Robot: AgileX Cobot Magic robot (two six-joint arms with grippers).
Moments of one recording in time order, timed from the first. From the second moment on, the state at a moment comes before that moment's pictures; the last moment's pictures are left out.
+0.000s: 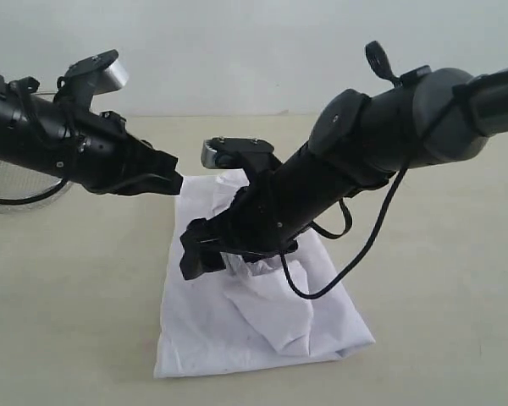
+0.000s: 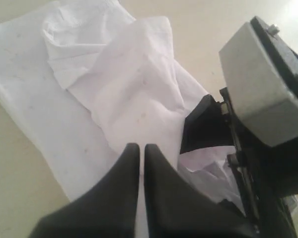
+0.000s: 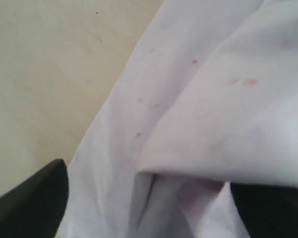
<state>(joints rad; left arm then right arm) -0.29 1.62 -0.96 -1.03 0.56 0.94 0.48 1.94 -1.19 0.88 0.55 -0.64</state>
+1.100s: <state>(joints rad) -0.43 1.62 -0.96 -1.20 0.53 1.11 0.30 1.66 -1.19 -0.14 0.81 -0.04</state>
